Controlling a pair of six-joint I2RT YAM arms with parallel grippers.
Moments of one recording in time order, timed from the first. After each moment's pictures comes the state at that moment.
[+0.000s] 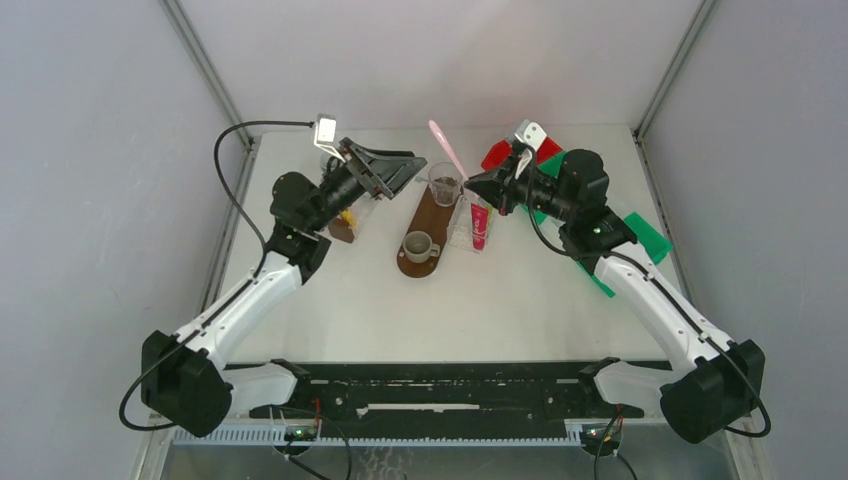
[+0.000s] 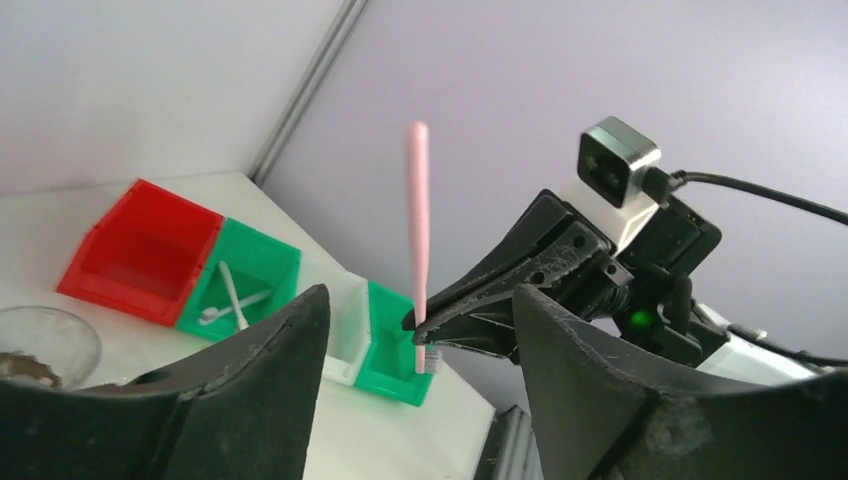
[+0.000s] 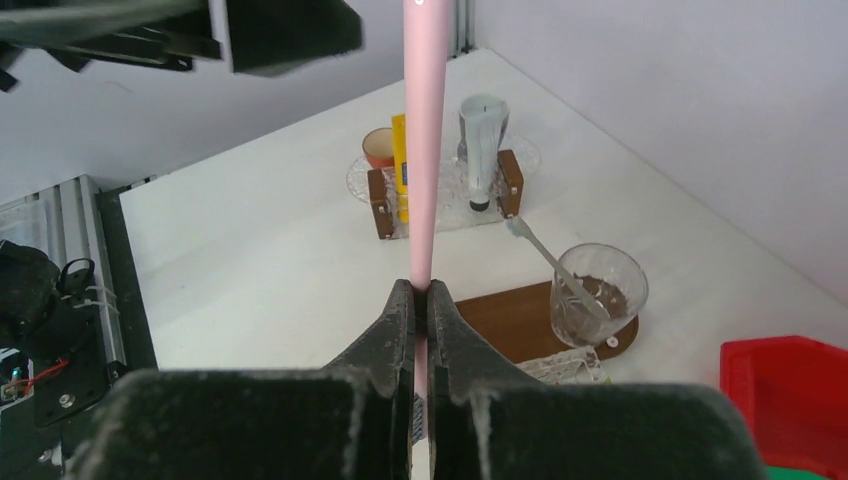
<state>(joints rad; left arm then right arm) -0.45 1.19 0.96 0.58 0.44 -0.79 0.43 1.19 1.09 0.02 -0.58 0.02</state>
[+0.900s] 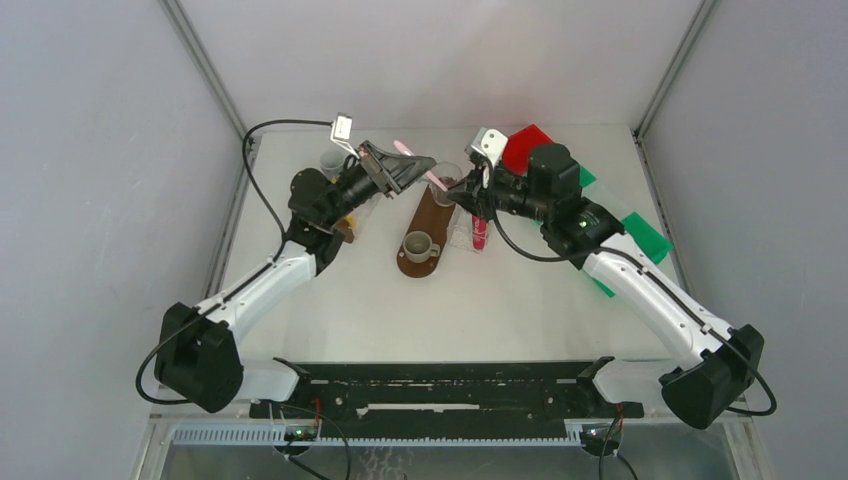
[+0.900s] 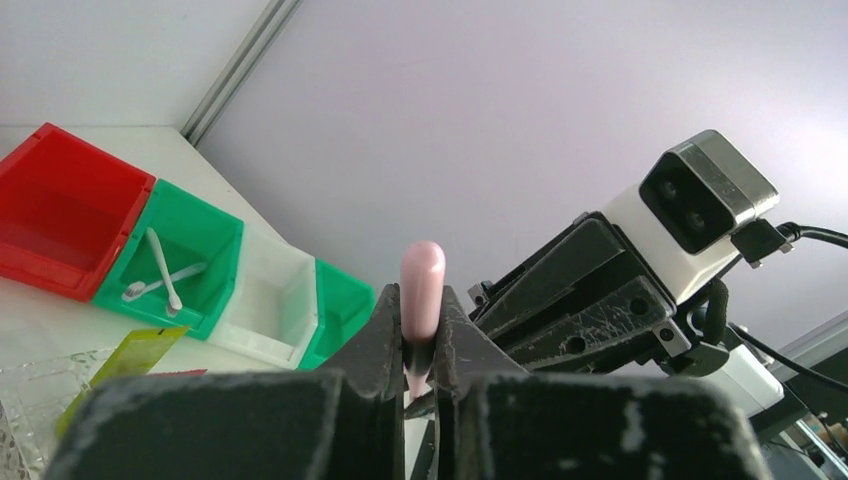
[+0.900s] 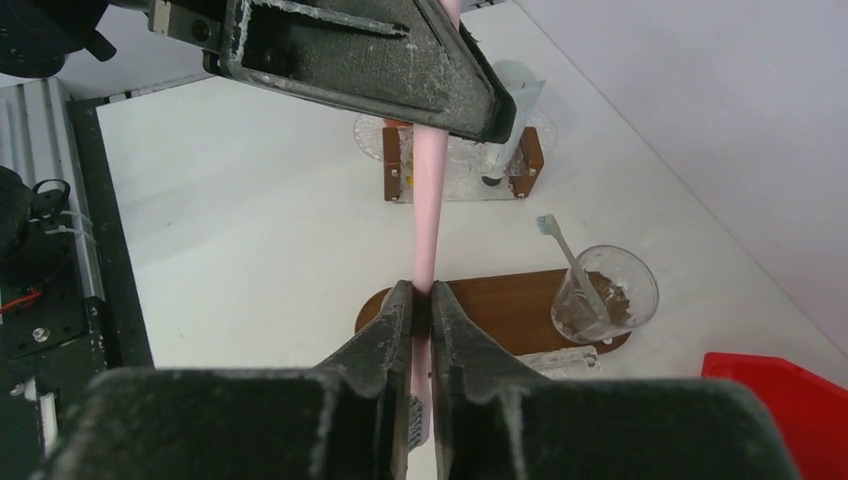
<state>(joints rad) -0.47 1.33 0.97 0.72 0.51 -0.98 0.60 1.25 1.26 -0.23 -0.47 -0.18</state>
